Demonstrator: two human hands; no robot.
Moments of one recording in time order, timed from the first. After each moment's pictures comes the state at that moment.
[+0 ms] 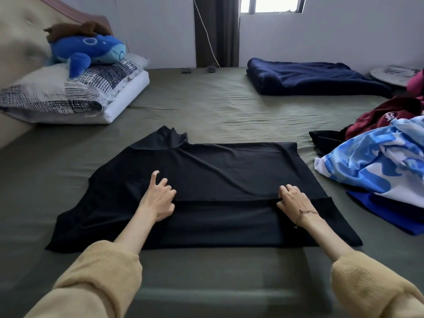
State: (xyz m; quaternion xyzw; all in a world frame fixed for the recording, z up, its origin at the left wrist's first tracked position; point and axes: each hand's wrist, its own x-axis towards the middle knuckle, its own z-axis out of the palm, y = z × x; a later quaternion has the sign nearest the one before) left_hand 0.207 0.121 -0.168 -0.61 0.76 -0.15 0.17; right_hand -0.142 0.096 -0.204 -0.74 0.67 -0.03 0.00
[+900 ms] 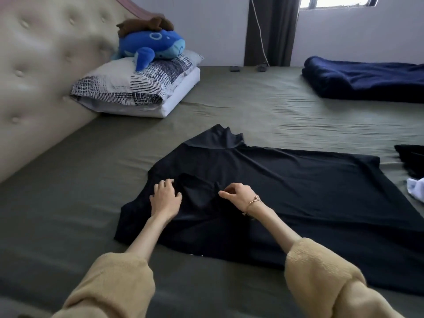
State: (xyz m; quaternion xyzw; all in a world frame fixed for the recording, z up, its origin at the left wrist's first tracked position) left_hand 0.330 0.117 -0.205 -0.83 0.51 0.10 -0.21; right_hand 0.127 0.060 -0.192 -0.75 0.56 -0.11 0.34
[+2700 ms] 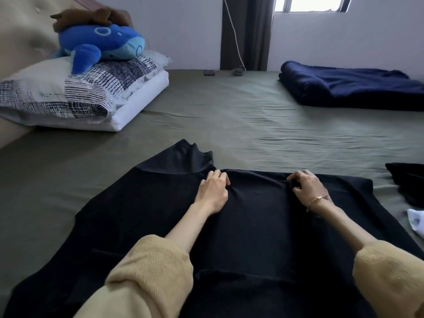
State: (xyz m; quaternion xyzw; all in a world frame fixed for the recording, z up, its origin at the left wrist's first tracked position) left_hand 0.185 -0.074 -0.205 -0.66 0.73 0.08 -0.17; right_hand -0.063 -0.113 -0.207 -0.69 0.69 -0.20 0.12
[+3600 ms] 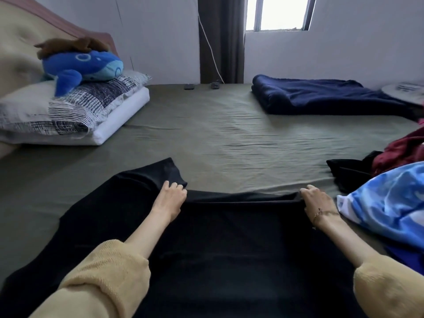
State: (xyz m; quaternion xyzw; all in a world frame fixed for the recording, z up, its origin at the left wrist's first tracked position) left_hand 0.179 -0.023 -0.172 -0.61 0.75 -0.19 0.17; right_hand -0.170 -0.038 -0.178 -0.70 0.71 0.02 -0.07
